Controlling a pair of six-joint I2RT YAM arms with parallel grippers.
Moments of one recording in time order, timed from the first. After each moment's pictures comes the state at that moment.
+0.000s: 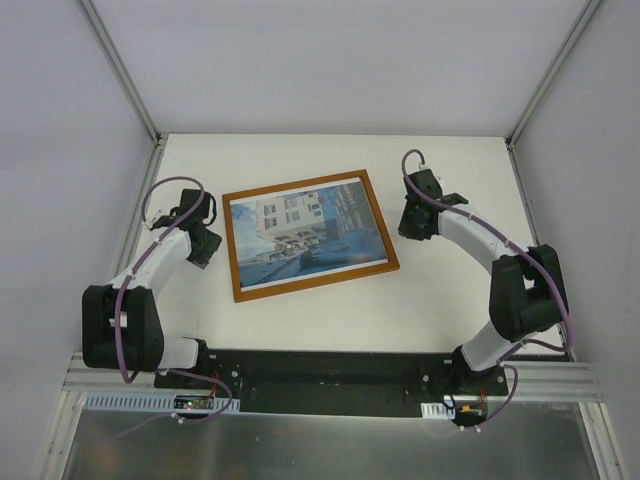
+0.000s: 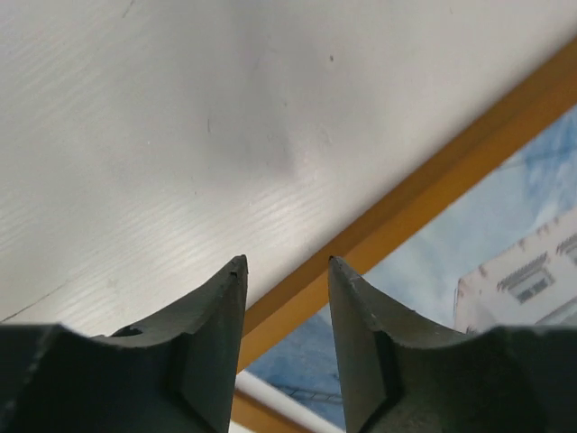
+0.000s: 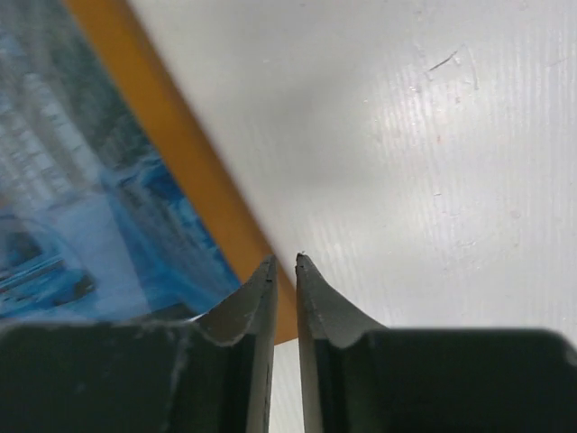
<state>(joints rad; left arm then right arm) -0.09 1.30 0.84 -0.71 -0.30 -1.13 0.40 1.57 1.11 -0.57 0.19 0.58</state>
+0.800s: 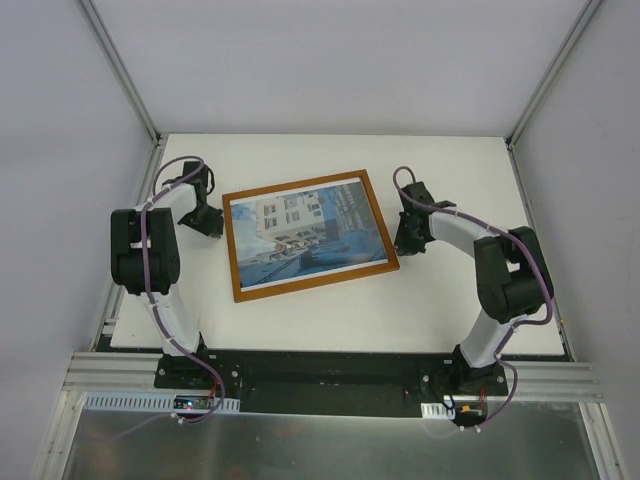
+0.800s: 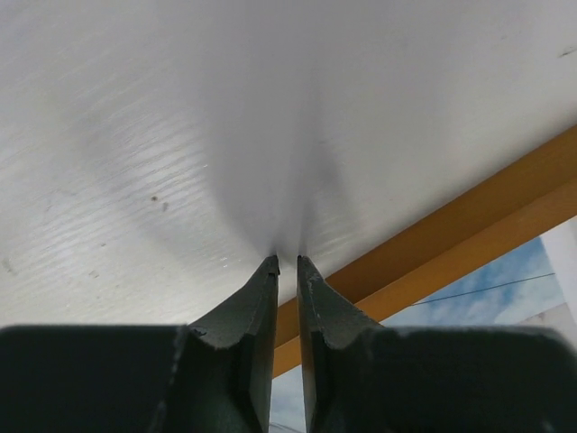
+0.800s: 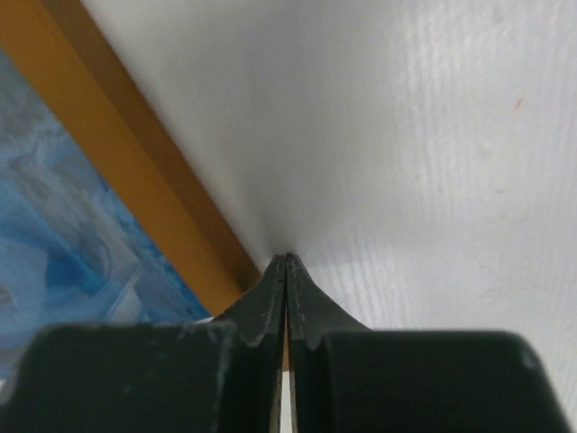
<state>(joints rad) 0.05 1.86 1.22 -0.68 -0.11 -1.12 0.34 1.76 1.08 -0.54 0.07 0.56</state>
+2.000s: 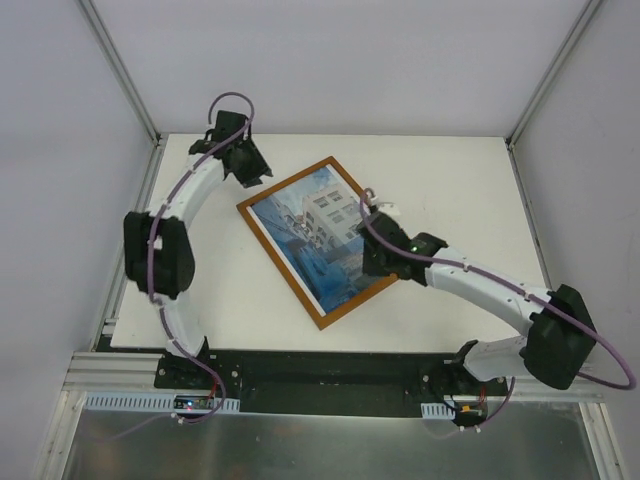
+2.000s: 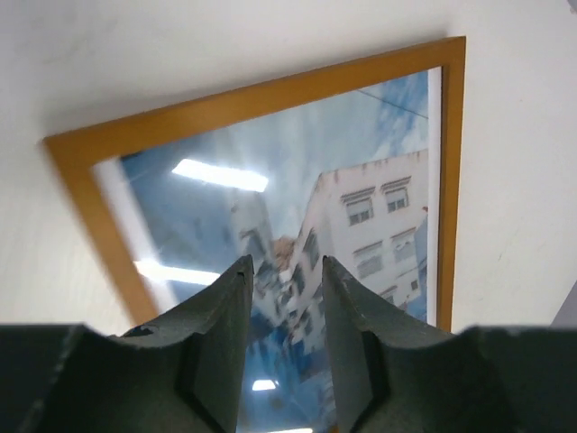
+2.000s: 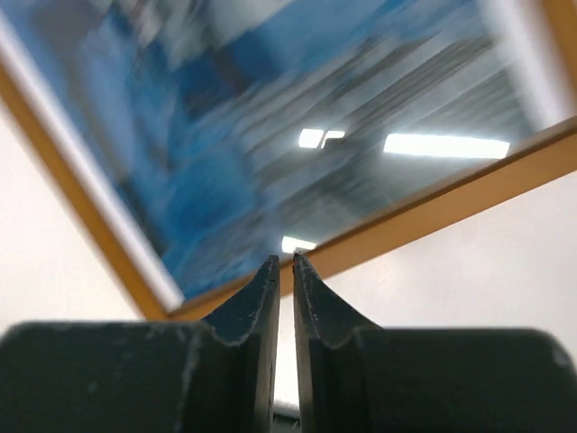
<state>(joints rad) -0.21 1.98 1.73 -0.65 0.16 -0.74 0.92 1.36 0.98 -0.63 0.27 0.72</state>
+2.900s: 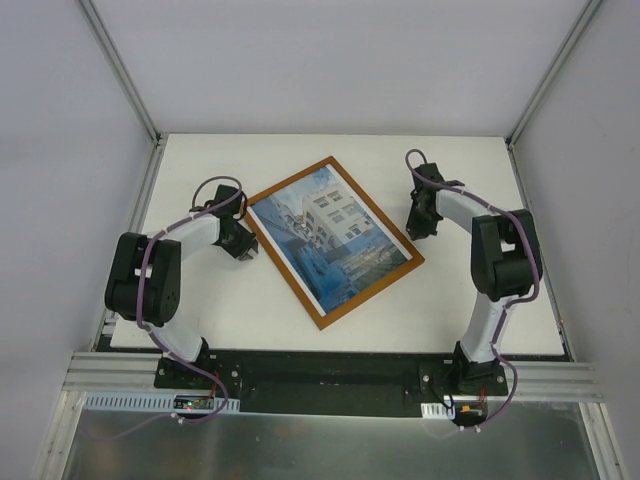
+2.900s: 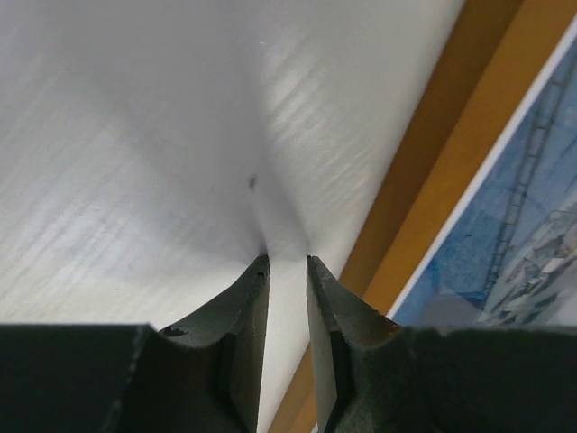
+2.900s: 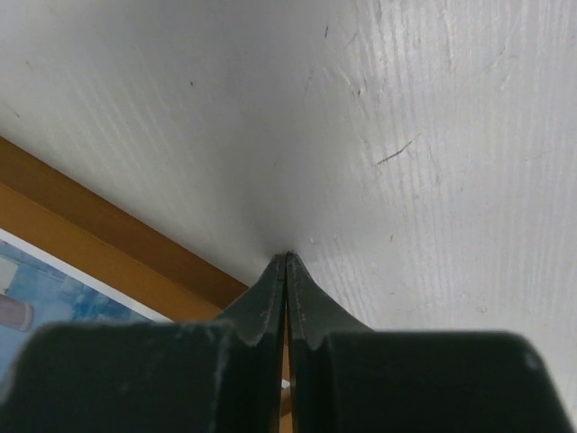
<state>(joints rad) -0.20 1.64 0.92 -0.51 0.02 -1.08 0.23 1.91 1.30 -0.63 0.12 0.47</state>
